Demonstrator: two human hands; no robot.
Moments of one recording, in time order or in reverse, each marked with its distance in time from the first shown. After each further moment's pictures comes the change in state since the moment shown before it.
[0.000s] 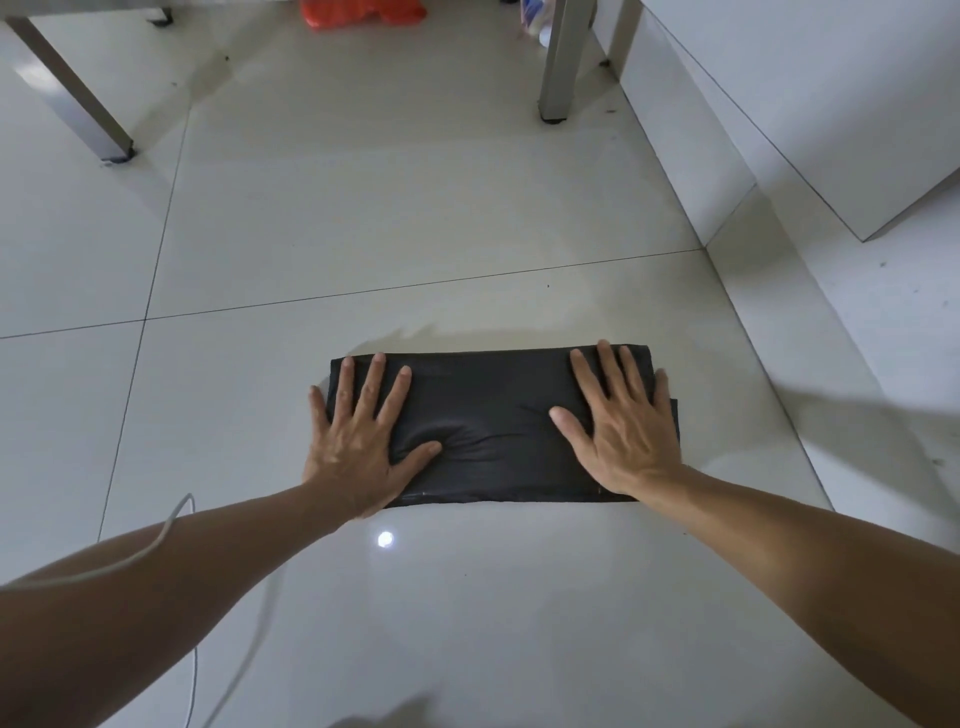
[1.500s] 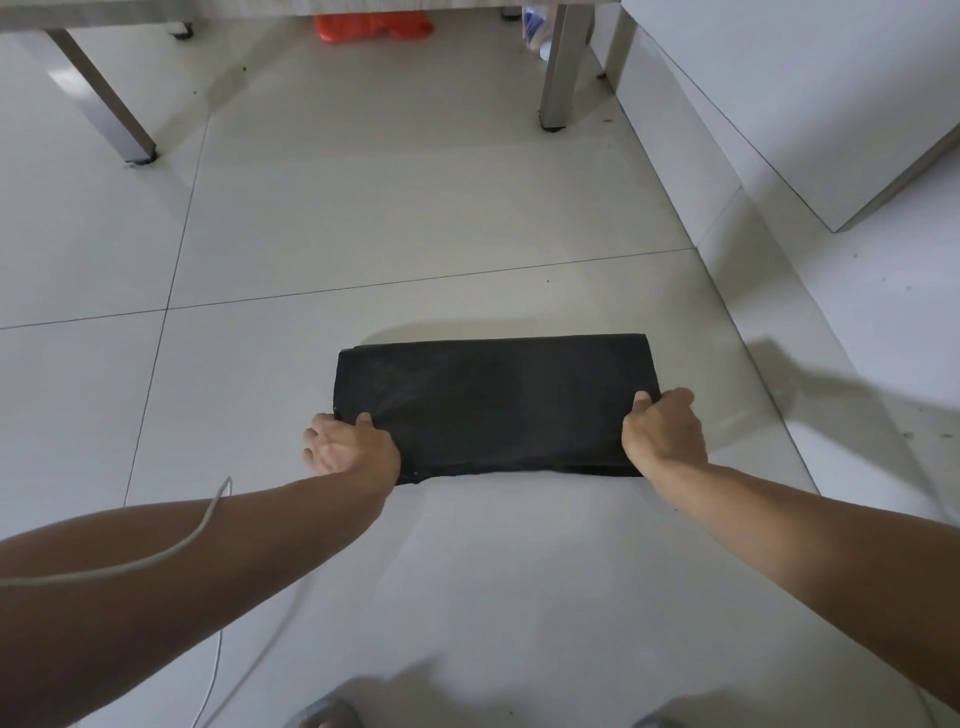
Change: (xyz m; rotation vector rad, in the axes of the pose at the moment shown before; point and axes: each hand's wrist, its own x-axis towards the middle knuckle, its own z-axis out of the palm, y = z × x) left_hand -0.017 0.037 -0.034 -0.855 0.162 -1.092; right_hand -0.025 0.000 -0.029 0.677 0.020 0.840
